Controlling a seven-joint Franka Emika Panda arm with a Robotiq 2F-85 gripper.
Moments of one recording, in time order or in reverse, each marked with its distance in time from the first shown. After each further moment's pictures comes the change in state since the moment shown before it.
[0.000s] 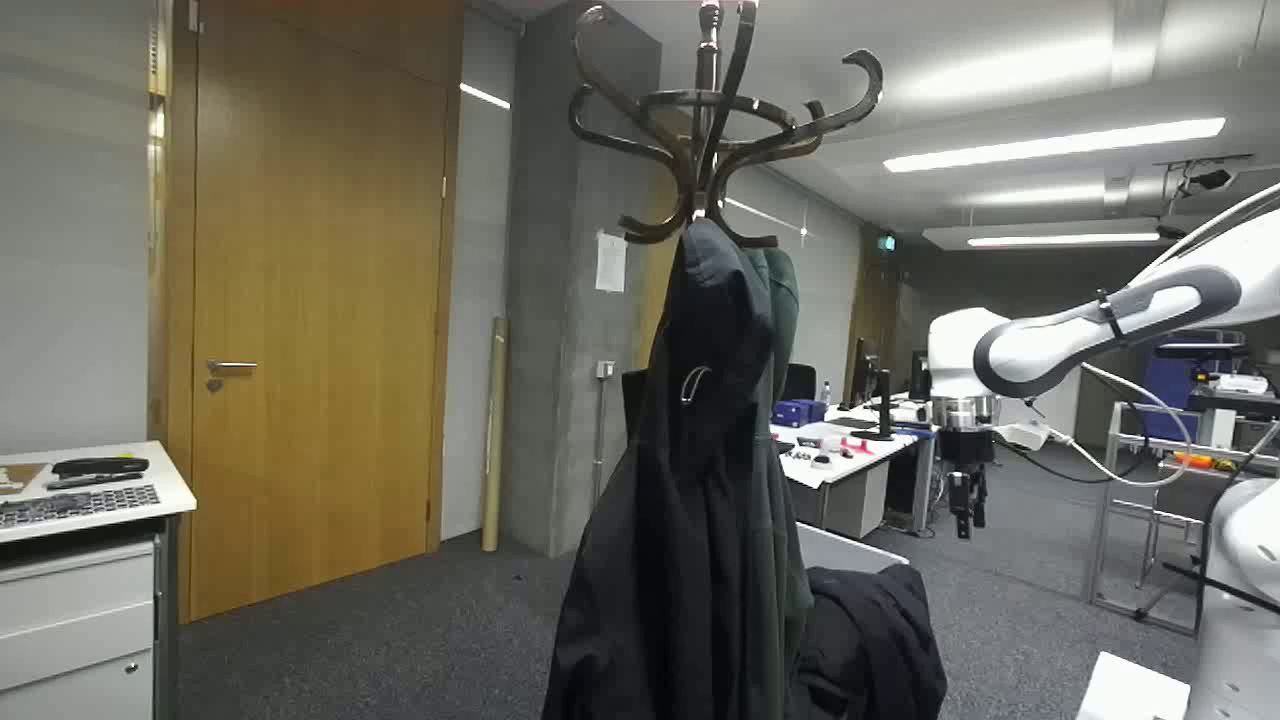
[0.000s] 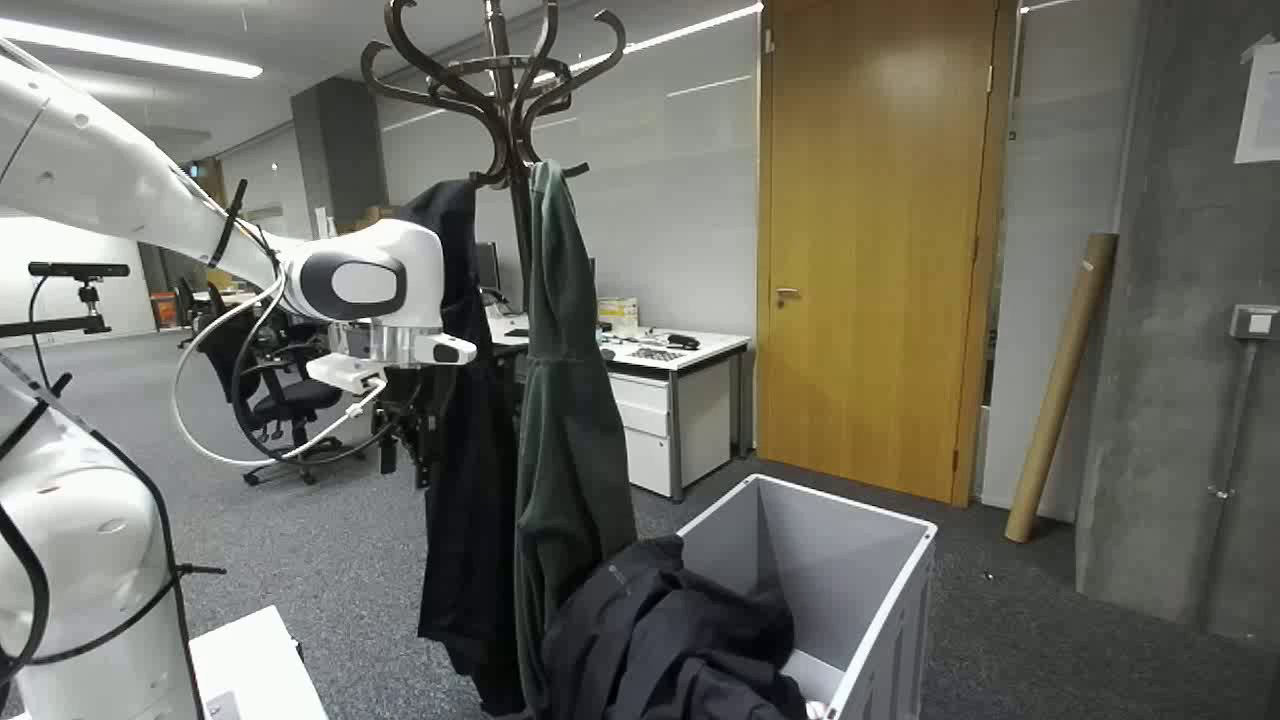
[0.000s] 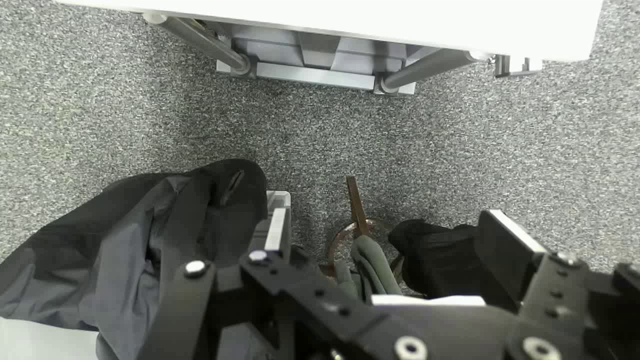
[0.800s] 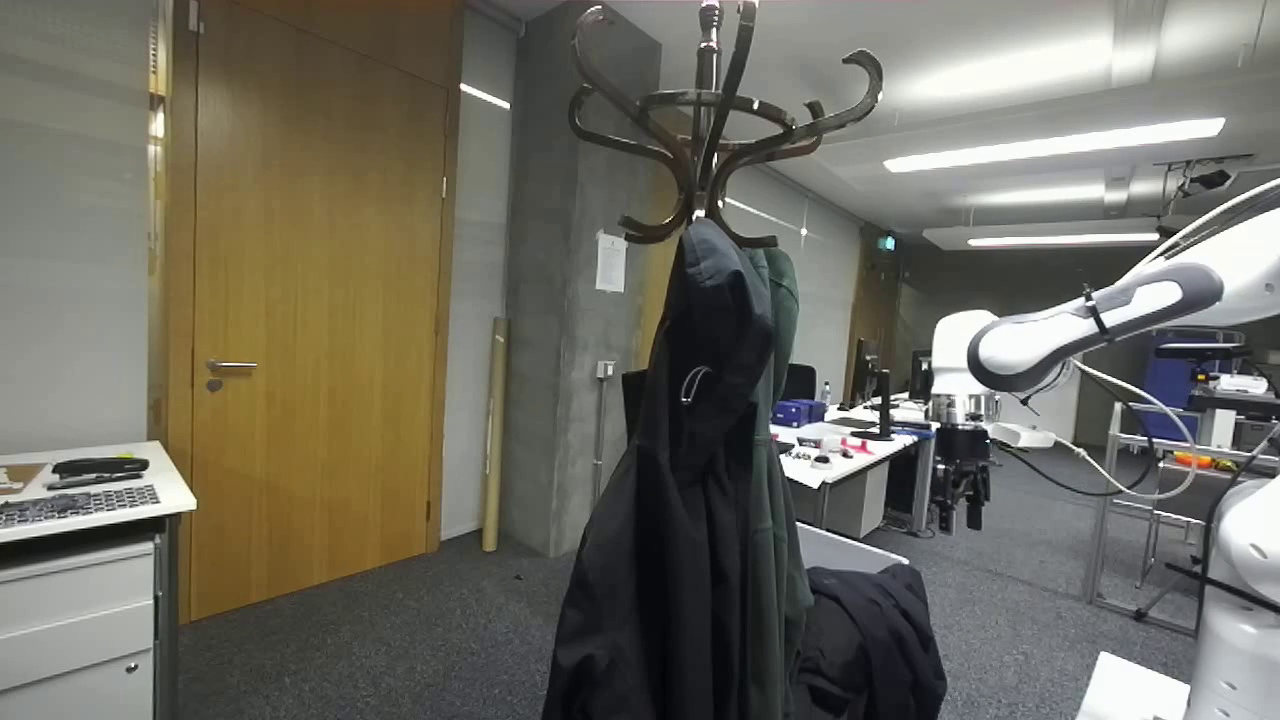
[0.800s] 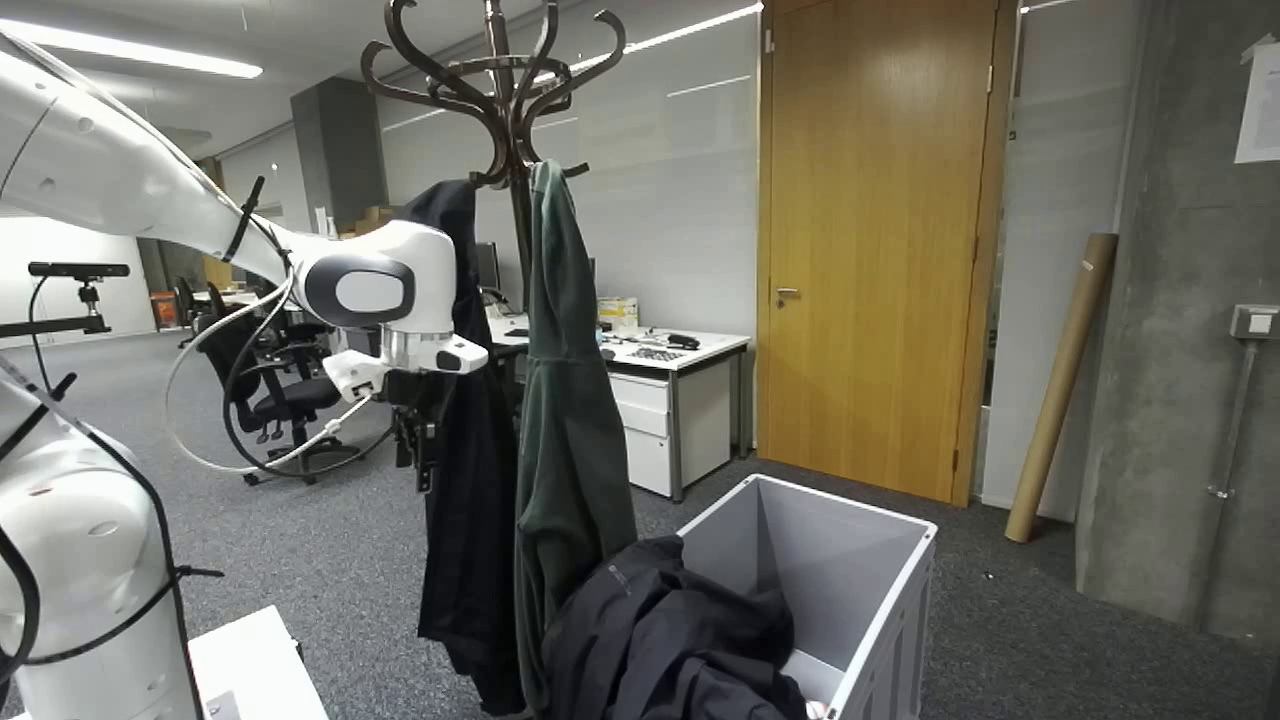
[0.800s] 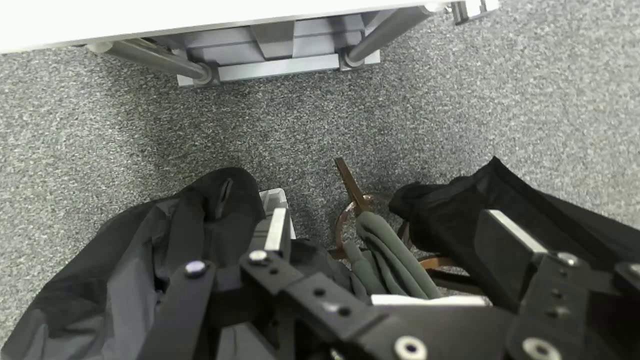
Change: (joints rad) arm -0.044 0.017 -0.027 -0.001 0.092 0.052 0.126
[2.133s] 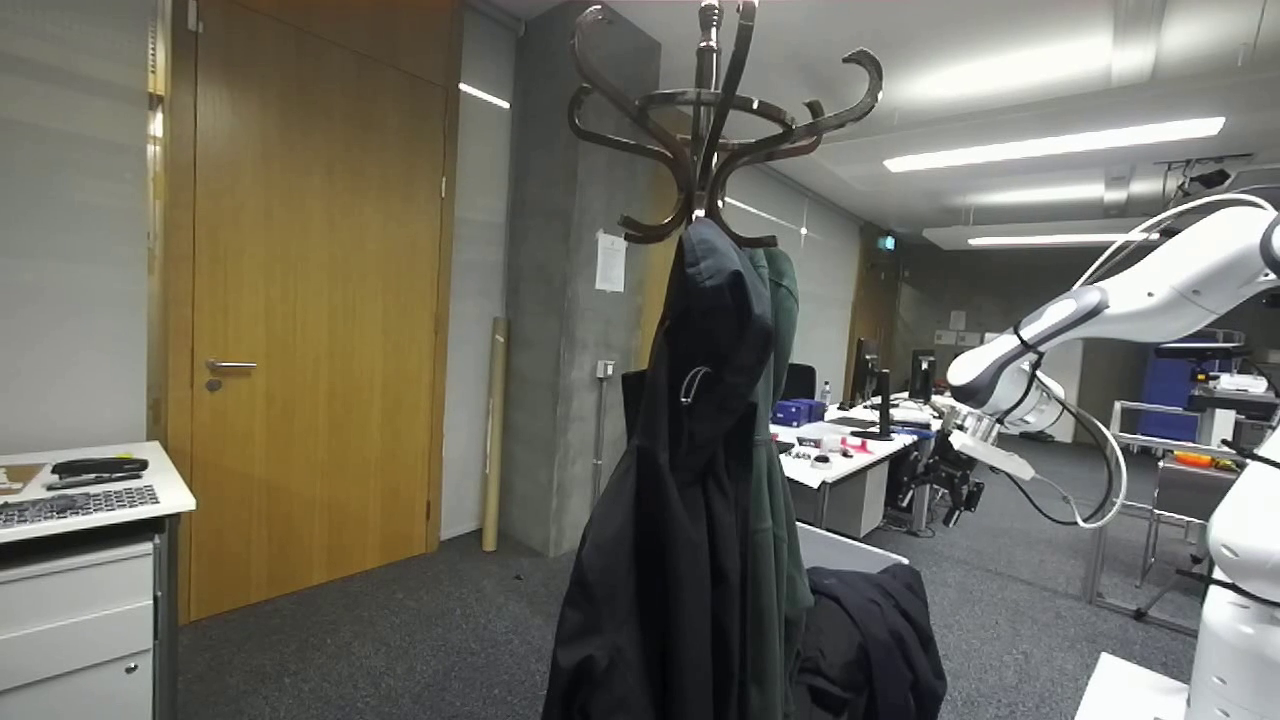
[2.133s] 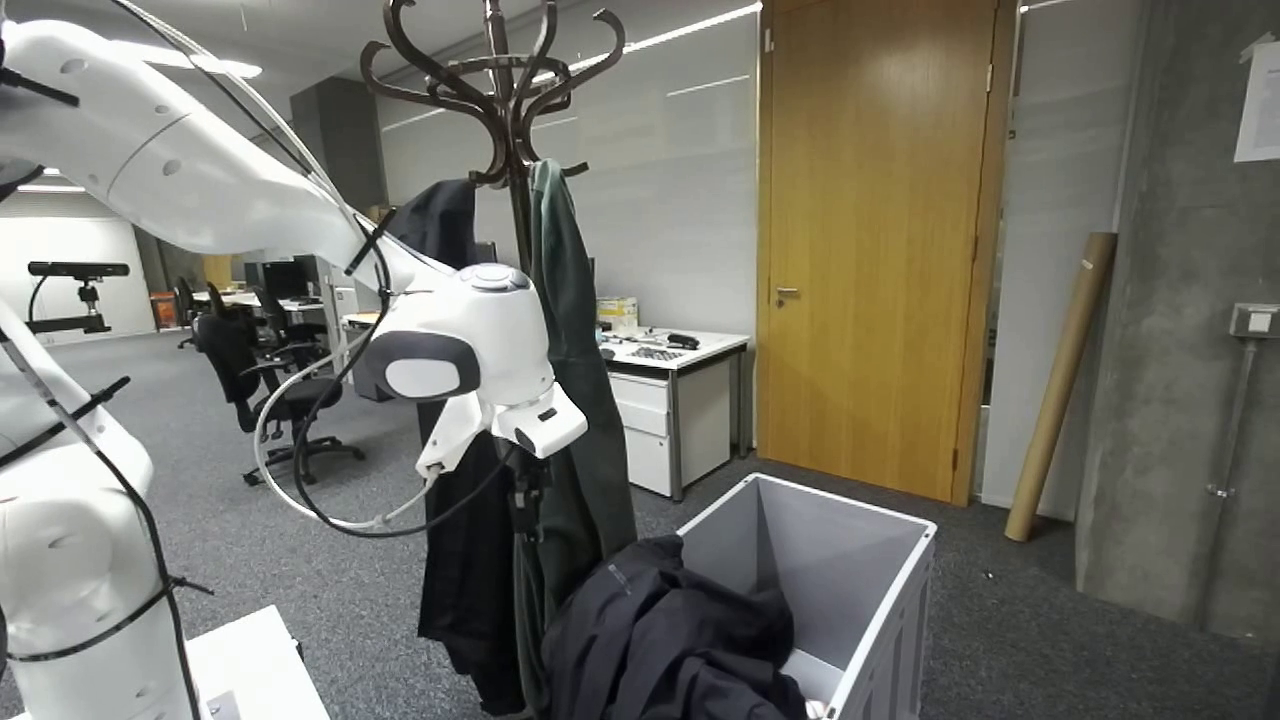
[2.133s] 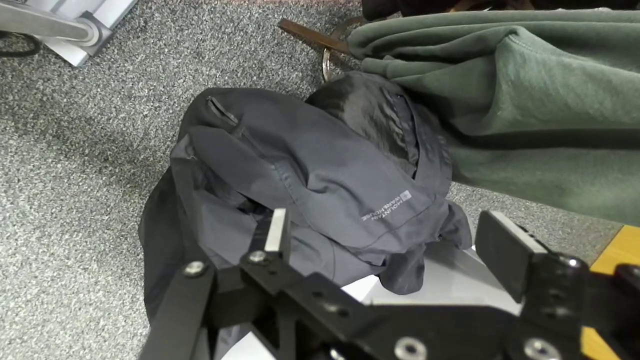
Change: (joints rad) arm -0.159 0.287 -0.255 0.053 0.281 0.469 0.013
